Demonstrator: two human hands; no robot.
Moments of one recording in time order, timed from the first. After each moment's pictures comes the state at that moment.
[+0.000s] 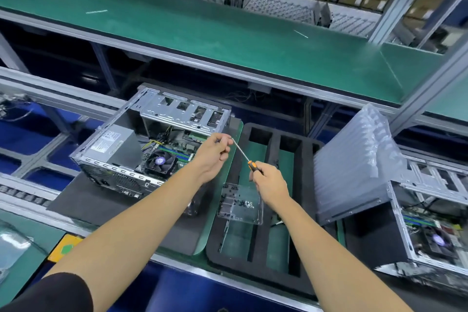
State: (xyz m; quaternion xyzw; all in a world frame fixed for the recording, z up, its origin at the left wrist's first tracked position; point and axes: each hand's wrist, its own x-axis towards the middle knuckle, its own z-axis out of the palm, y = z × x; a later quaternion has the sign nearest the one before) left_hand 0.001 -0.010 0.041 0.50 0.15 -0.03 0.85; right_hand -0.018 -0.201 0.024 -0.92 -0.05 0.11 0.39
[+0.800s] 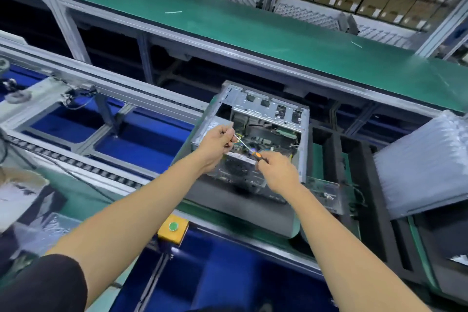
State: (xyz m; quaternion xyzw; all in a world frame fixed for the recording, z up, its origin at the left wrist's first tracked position) left_hand -0.120 0.277 0.039 0.60 0.09 0.00 0.80; right_hand -0.128 0.081 0.059 -0.96 -0.11 0.11 0.24
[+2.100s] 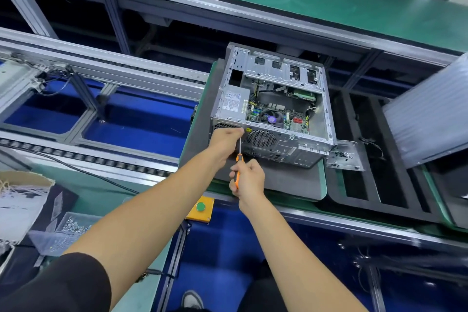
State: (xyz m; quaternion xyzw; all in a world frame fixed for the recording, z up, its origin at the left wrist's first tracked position) left_hand -0.134 0.312 -0.039 0.67 0.22 -0.09 0.71; right_hand -0.231 0.232 -0.027 -0.62 0.29 0.12 0.72
